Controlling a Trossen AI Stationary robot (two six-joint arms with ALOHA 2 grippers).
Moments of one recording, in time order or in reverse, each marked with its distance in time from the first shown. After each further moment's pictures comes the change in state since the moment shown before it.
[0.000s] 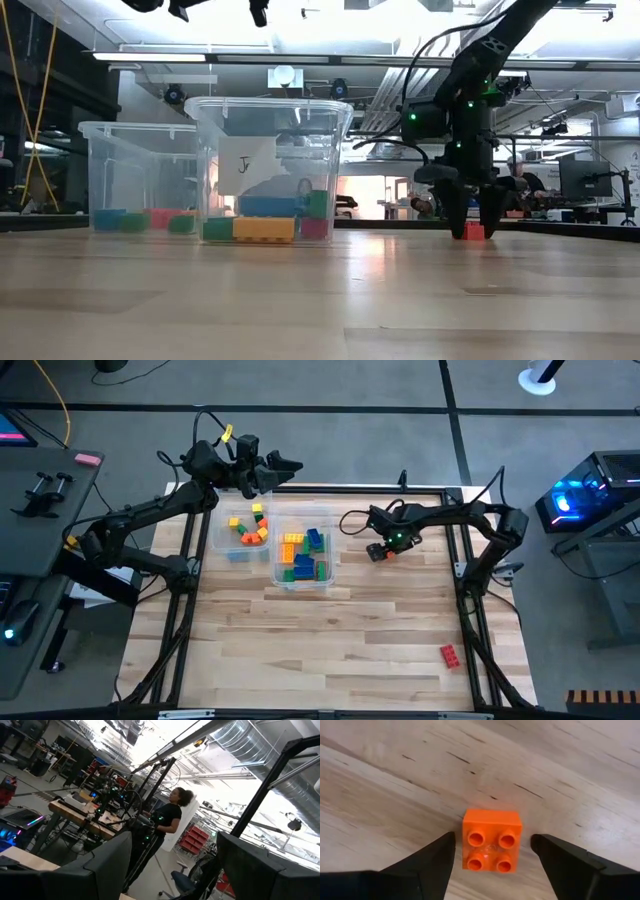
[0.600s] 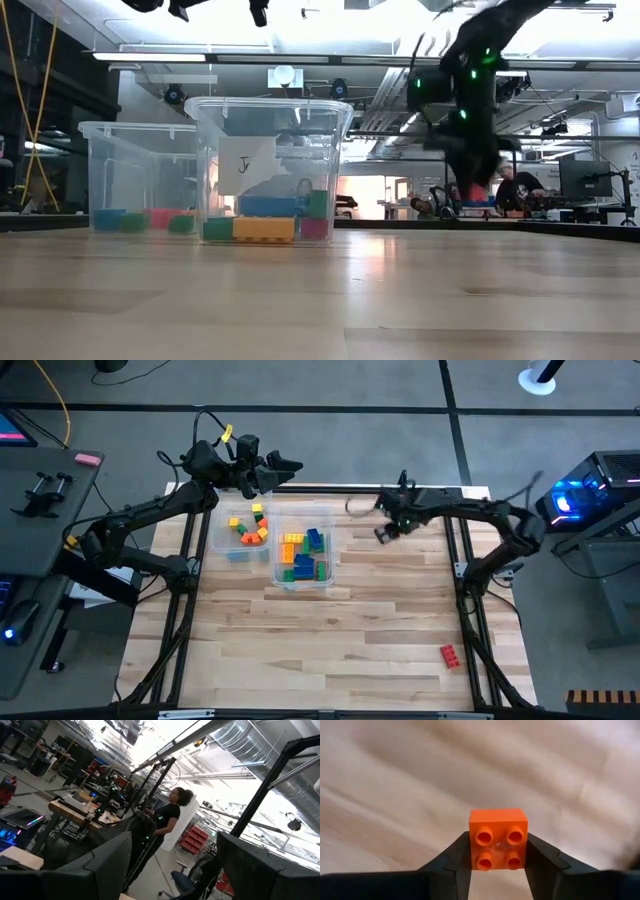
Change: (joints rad) left arm 0.000 0.000 0.000 0.000 0.000 0.000; right arm -0.060 -0.145 0.114 -0.189 0.204 -0.129
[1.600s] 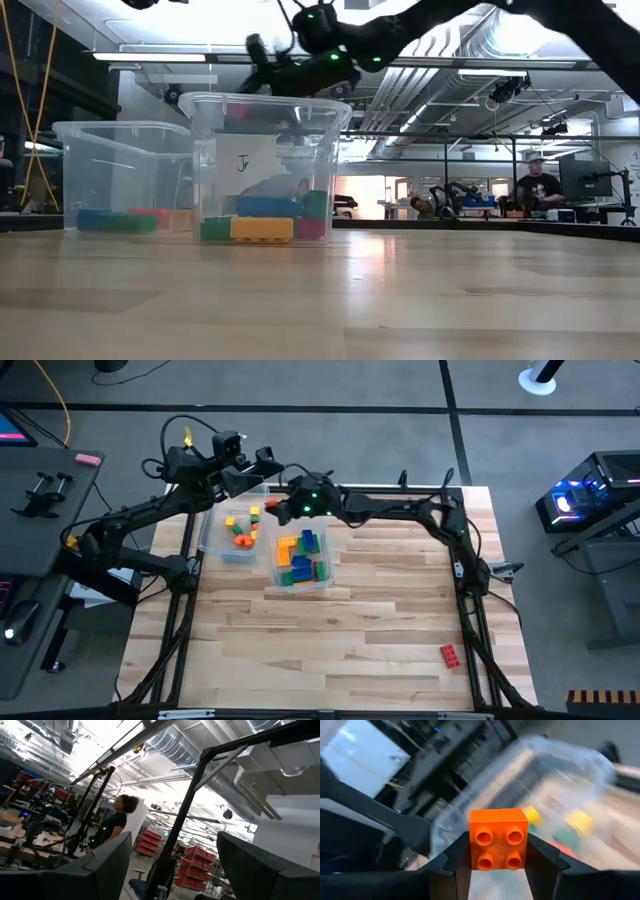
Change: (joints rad) left arm 0.012 -0.023 0.000 0.367 0.183 -0.237; right arm 0.224 0.601 0.724 1.018 -0.324 0.134
